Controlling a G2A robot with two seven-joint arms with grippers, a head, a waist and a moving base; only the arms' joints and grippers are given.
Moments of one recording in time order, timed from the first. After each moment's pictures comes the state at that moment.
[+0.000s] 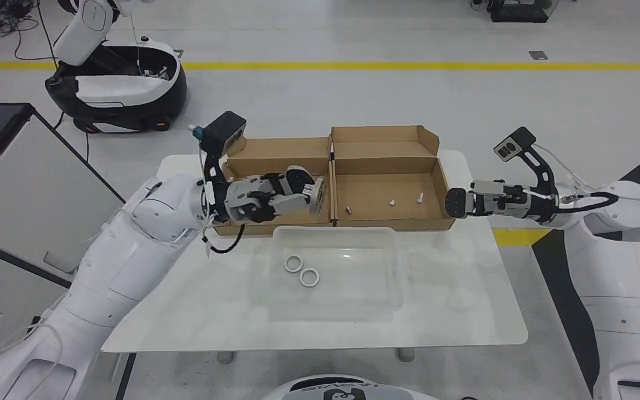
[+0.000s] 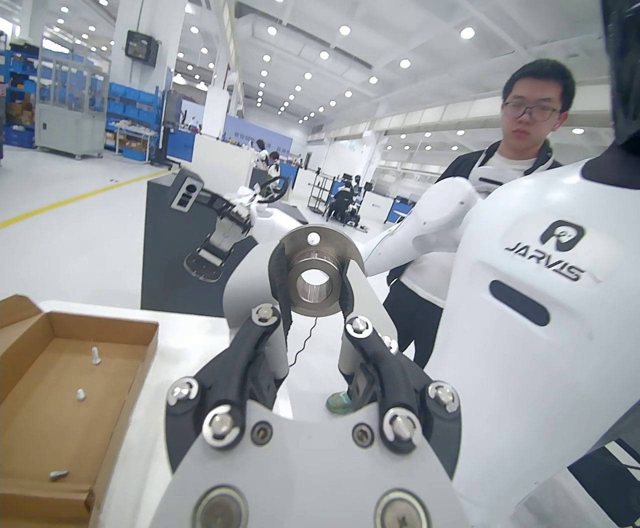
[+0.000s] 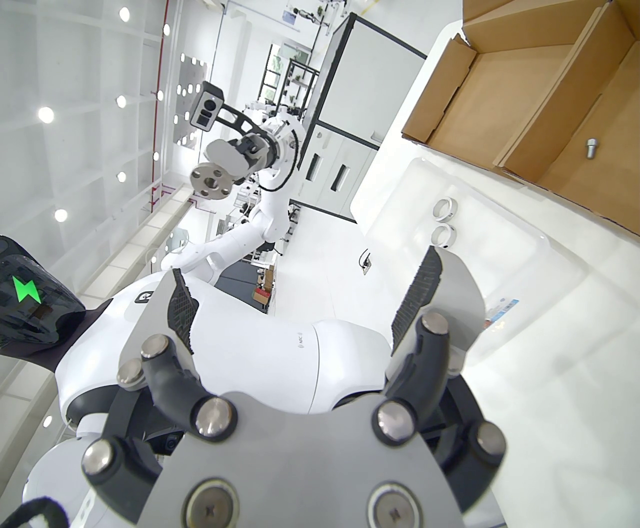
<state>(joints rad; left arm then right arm) 1.01 -0.90 -0.98 -1.69 -0.41 -1.01 -0.72 -1.26 -0.93 1.63 -1.48 0.57 -0.10 1.53</state>
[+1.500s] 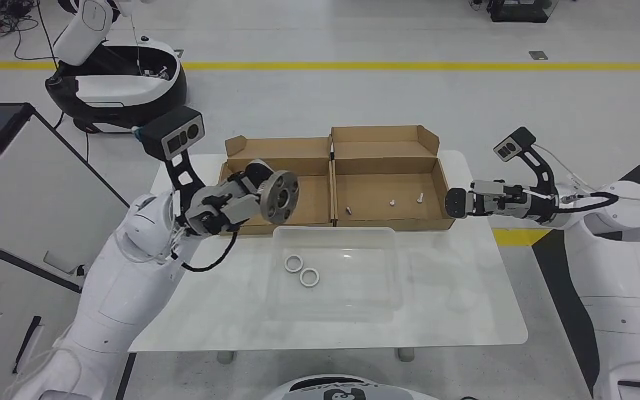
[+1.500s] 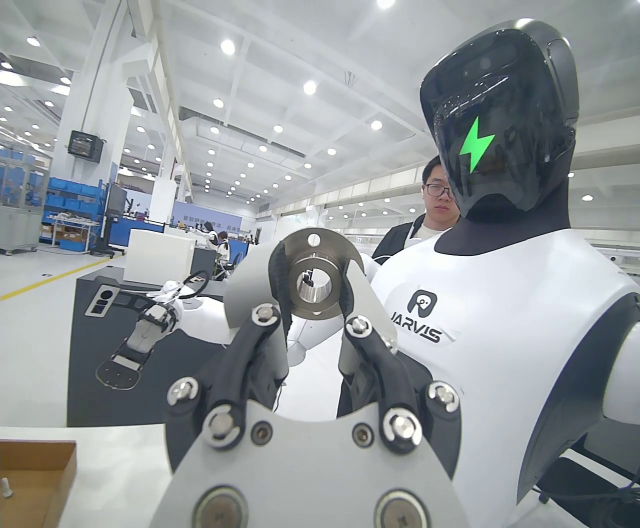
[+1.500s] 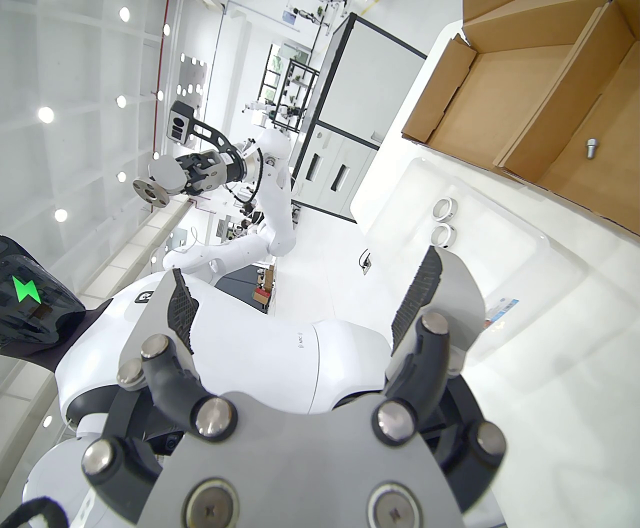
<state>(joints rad) 1.19 -0.99 -1.19 -1.86 -0.66 -1.00 -0.82 -1.26 -0.93 1.63 -1.48 0.57 -0.10 1.53</state>
